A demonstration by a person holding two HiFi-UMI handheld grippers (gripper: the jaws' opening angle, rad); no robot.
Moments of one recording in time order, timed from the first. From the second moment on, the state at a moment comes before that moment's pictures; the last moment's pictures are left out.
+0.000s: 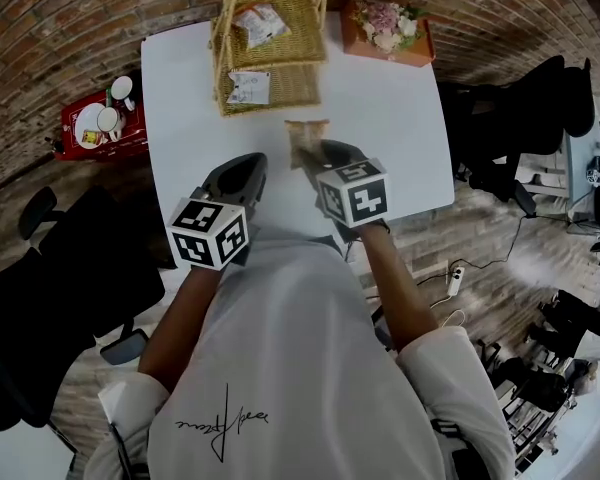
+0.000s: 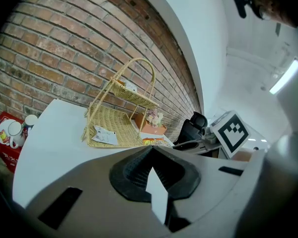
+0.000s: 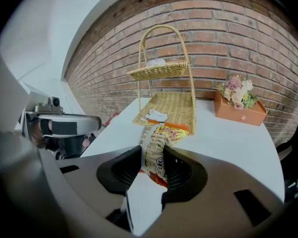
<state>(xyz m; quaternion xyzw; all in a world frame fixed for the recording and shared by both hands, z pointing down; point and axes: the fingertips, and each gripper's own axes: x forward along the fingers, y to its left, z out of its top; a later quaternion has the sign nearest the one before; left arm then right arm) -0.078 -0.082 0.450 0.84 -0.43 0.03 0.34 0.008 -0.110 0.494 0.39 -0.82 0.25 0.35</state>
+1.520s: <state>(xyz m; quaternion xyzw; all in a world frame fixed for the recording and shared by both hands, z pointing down) -0.073 -0.088 0.460 0.83 -0.43 0.05 0.36 -0.004 -0.174 0.480 0.38 -0.83 0.24 0.33</state>
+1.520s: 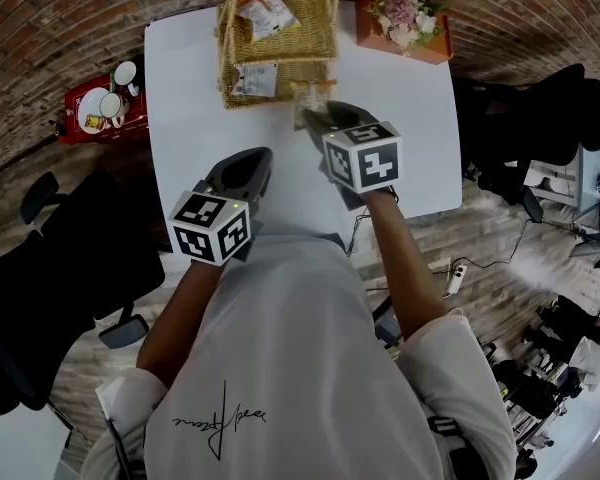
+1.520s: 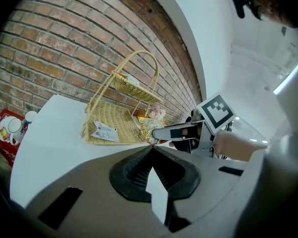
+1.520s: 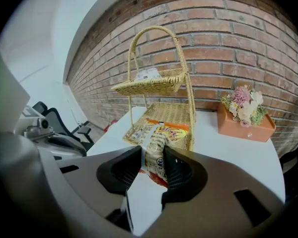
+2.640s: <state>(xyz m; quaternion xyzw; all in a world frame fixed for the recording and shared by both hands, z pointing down) -0.081 -0.097 0.475 0.81 -0.44 0.06 0.38 -0.016 -0.203 0.496 0.37 -0.83 0.24 0.33</state>
